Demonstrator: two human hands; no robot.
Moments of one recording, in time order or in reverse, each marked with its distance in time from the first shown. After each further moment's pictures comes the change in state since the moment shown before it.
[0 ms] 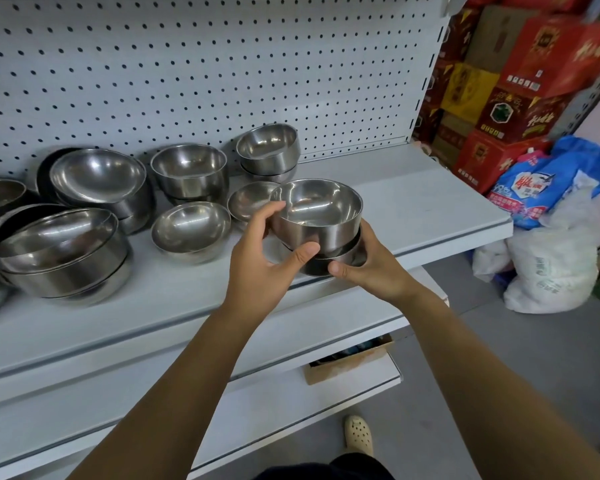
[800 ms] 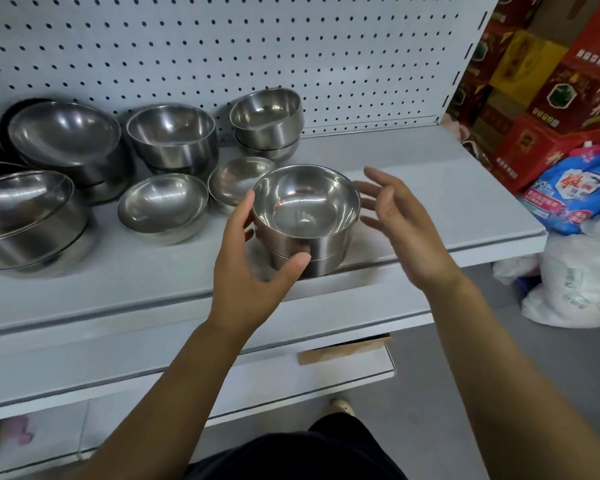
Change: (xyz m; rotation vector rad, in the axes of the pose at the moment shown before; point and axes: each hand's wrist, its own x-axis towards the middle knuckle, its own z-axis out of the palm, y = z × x) left_hand -0.013 -0.018 0.037 0.026 0.126 -0.039; right_hand 0.030 -0.010 -0.056 0.203 0.071 -0.070
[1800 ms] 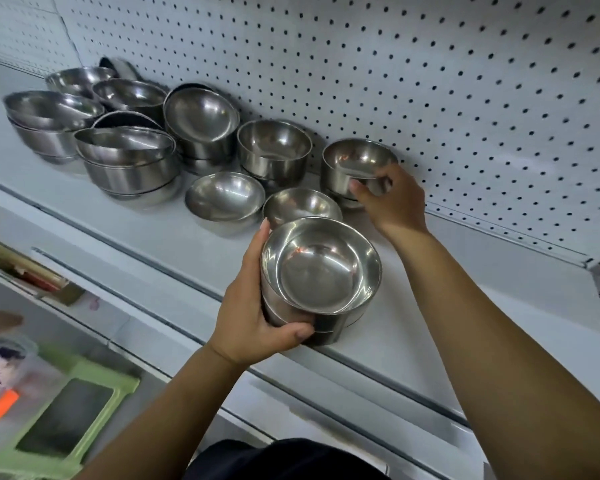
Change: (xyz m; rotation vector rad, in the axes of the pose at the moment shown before) left_hand 0.004 -0.001 0.052 0.284 0.348 -0.052; right_hand 0.225 0.010 0.063 -0.431 -0.250 -0.248
